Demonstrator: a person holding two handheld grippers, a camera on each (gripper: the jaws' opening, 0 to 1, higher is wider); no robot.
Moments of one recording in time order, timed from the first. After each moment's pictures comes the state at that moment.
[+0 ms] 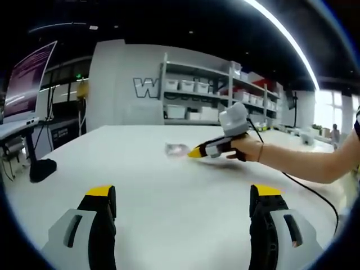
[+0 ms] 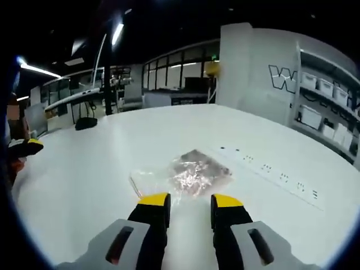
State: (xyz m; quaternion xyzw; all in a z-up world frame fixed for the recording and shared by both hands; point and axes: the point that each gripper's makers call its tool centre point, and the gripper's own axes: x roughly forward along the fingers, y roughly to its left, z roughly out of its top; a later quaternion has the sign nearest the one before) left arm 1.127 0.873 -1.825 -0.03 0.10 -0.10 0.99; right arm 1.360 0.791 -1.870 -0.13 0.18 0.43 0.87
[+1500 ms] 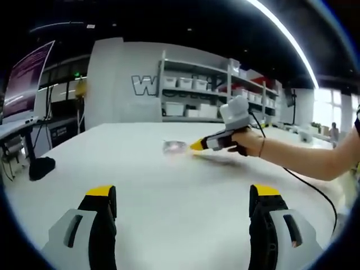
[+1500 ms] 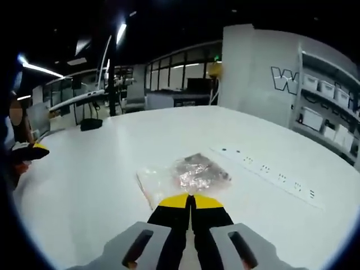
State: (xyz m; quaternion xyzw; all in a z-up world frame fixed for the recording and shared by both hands) left arm 1.121 0.866 -1.827 -0.02 0.10 -0.11 0.99; right arm 1.350 0.783 -1.861 -0.10 0.19 0.44 0.87
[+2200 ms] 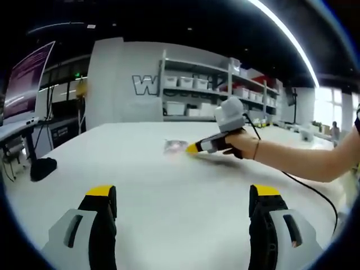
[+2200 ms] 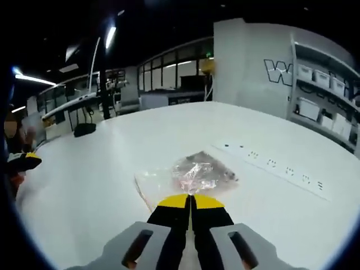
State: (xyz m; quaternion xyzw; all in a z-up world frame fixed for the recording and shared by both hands) left arm 1.122 0.870 -1.829 -0.02 0.11 -0.10 0.99; right arm 1.356 0.798 -1.872 -0.10 0.20 0.42 0.88
